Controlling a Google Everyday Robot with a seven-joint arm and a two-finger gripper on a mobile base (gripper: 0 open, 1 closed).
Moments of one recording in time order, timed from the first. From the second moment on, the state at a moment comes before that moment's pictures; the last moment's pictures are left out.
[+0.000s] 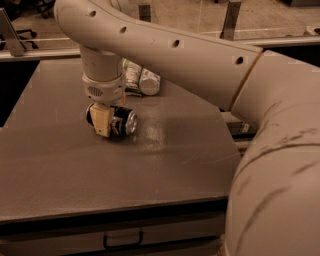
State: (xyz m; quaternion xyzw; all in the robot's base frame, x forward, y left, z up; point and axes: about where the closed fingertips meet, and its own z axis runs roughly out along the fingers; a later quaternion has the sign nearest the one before) arm 0.550 0.124 0.835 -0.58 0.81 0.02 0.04
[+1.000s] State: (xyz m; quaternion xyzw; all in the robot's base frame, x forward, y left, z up) arm 0.537 0.131 0.887 -0.64 0.69 0.26 0.20
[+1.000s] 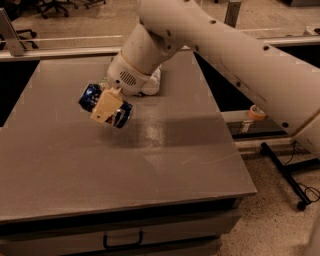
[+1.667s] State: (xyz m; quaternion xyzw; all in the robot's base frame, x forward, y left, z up) arm 0.527 0.085 0.914 -0.59 0.60 0.41 0.34
